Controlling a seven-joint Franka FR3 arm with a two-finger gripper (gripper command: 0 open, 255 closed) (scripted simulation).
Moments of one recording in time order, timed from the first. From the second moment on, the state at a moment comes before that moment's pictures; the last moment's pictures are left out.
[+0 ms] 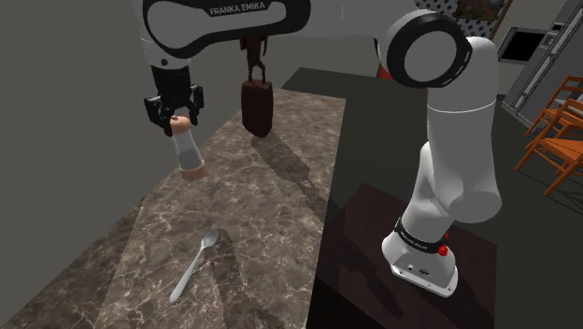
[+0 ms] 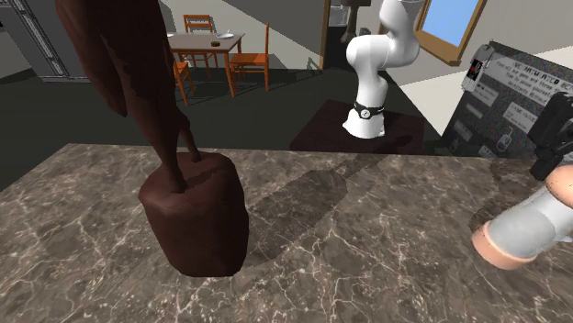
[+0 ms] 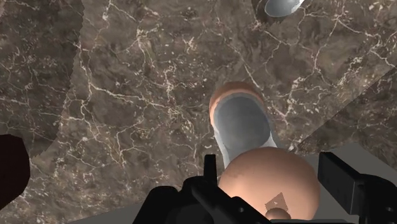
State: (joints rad) arm 0.49 0.38 0.01 -1.36 -0.04 1.82 0.41
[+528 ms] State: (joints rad) arm 0.60 0.61 0.04 -1.07 -0.07 1.75 0.54
